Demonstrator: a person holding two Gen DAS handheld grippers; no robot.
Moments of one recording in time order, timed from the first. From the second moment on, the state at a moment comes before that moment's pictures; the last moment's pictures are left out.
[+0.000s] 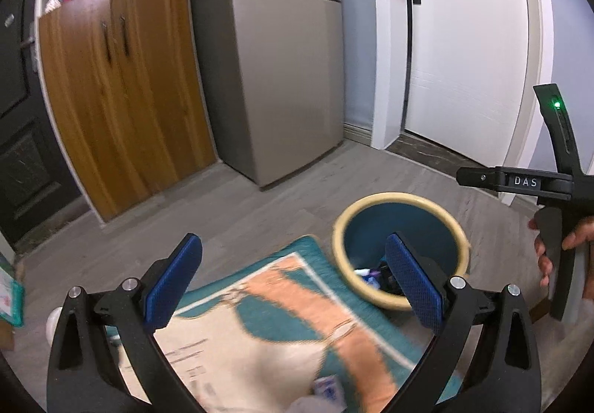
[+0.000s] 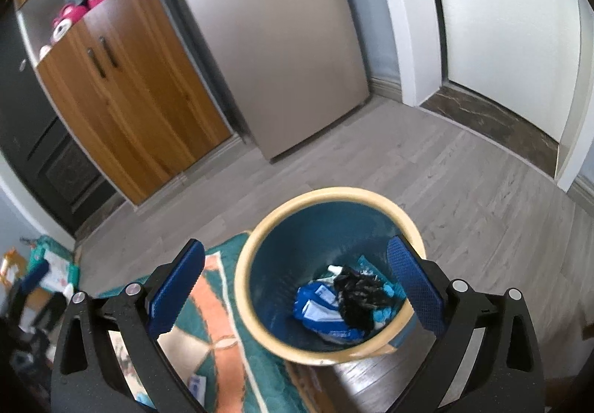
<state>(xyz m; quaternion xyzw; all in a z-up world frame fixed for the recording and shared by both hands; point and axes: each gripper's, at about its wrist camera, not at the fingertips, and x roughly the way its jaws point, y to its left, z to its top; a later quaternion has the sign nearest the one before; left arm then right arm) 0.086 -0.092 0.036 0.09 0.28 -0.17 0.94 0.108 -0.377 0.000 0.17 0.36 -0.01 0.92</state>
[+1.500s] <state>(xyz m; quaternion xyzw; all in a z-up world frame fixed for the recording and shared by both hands) 0.011 0.055 -0.005 0.10 0.36 -0.10 0.92 0.039 -0.167 -0.093 -0.01 0.49 0.15 0.86</state>
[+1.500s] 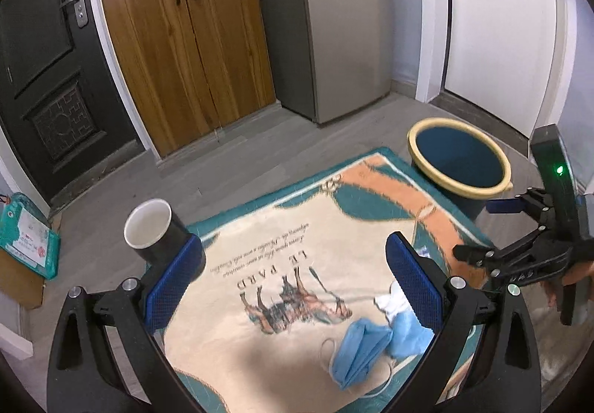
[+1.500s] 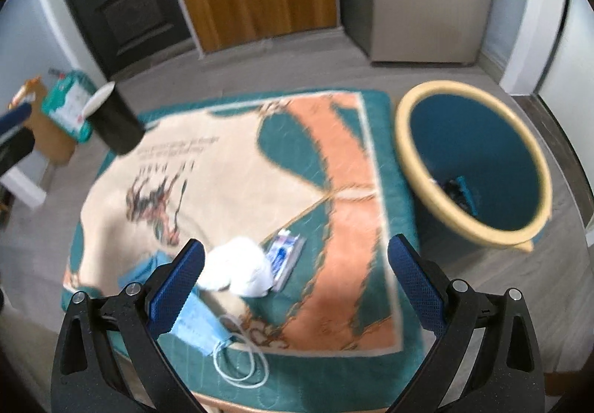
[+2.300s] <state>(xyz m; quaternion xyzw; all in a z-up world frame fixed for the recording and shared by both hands) 0.015 0.026 -0.075 0.13 0.44 -0.13 0.88 0.059 -0.143 -0.117 0.00 0.54 0.19 0.82</state>
